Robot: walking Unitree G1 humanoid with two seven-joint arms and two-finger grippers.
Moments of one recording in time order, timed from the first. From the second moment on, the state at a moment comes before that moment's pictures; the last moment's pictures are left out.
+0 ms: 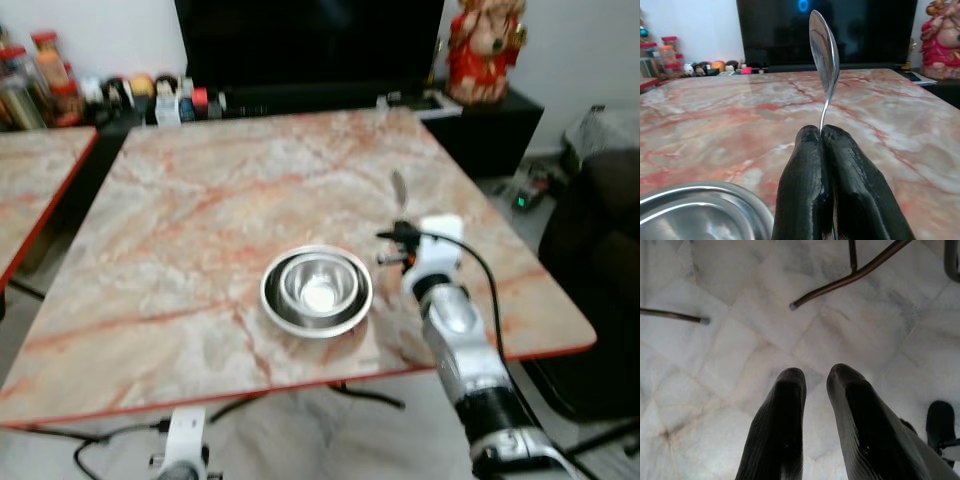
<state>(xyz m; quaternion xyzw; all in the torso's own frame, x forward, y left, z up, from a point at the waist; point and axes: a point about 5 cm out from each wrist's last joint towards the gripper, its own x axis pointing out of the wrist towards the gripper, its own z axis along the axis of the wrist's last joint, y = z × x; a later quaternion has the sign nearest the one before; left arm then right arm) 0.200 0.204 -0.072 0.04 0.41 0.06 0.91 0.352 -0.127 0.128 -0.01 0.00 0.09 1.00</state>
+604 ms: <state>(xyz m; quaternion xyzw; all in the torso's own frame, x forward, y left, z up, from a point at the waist) 0.195 0.201 -0.075 0.03 0.42 0.06 0.90 0.356 -0.158 0.128 0.05 0.04 0.05 1.00</state>
